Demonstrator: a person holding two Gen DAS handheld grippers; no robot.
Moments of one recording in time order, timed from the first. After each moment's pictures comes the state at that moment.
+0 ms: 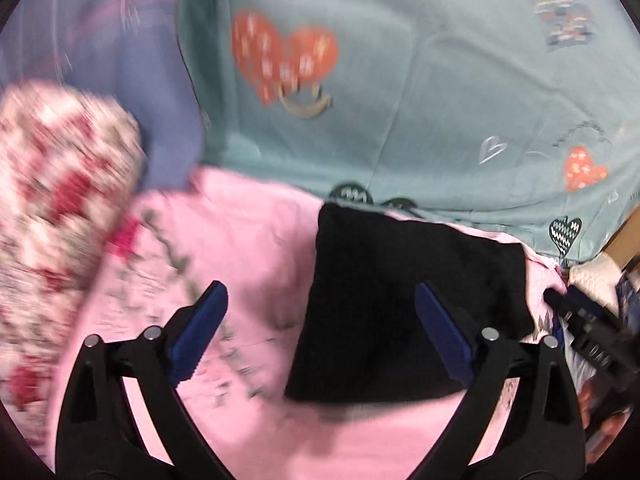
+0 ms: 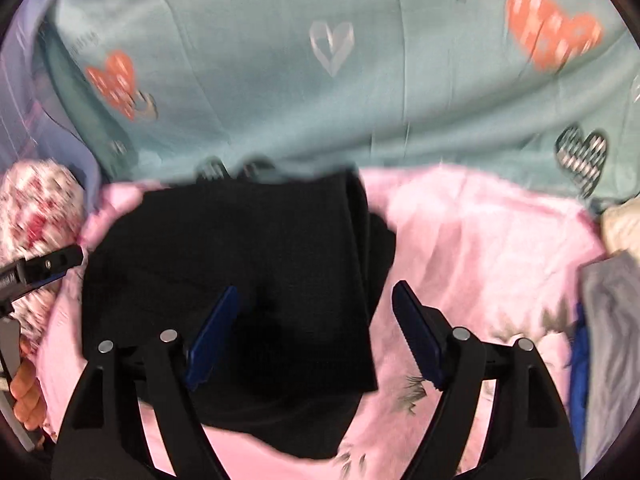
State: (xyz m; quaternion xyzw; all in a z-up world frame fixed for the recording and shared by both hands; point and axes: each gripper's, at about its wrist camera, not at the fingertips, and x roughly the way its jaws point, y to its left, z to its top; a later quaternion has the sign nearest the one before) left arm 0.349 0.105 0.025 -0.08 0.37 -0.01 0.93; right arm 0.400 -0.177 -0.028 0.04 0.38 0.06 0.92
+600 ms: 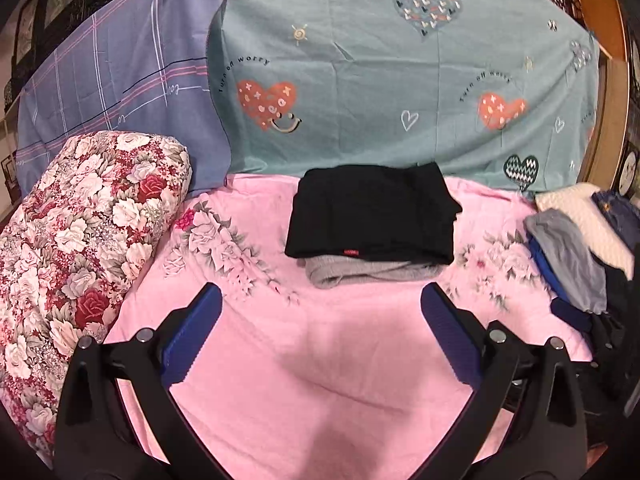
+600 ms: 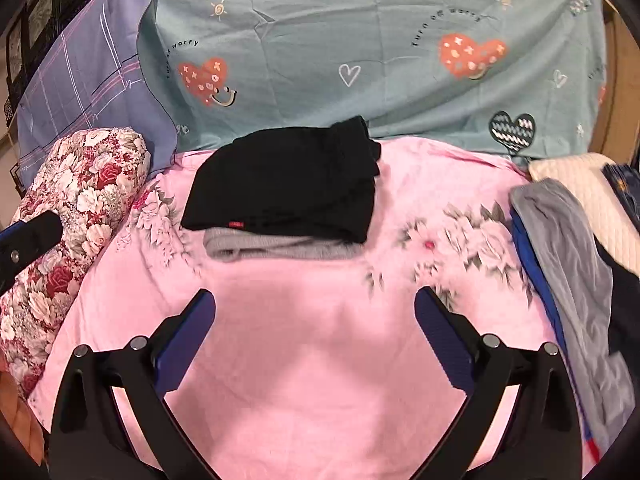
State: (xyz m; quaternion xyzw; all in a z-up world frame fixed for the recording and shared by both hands) left arm 0.113 0.037 0.024 0.01 0.30 0.00 0.95; right arm 0.145 -0.149 -0.017 0.04 0.36 0.06 0.93
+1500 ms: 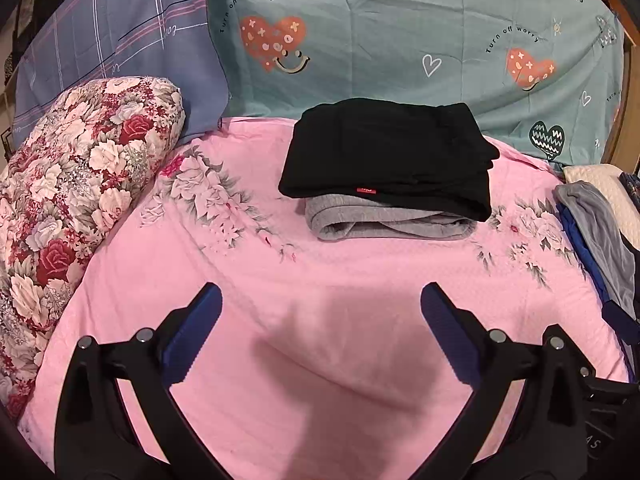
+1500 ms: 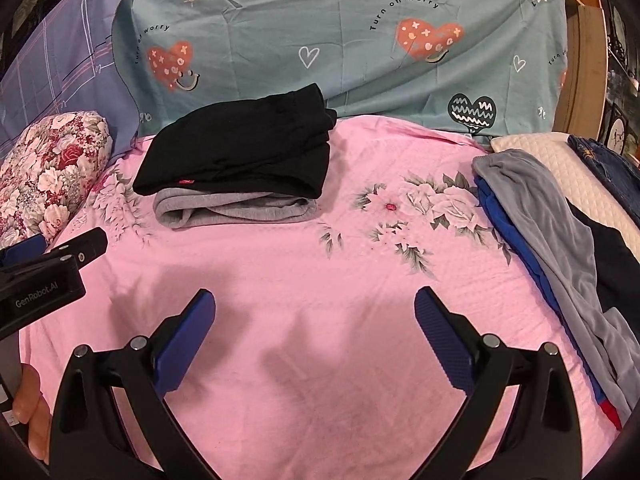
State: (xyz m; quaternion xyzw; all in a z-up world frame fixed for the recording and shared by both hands) left arm 0.149 0.039 -0.063 -0.01 0.34 0.02 0.94; right arm 0.121 -0.152 -0.077 0.02 0.34 -0.01 0.94
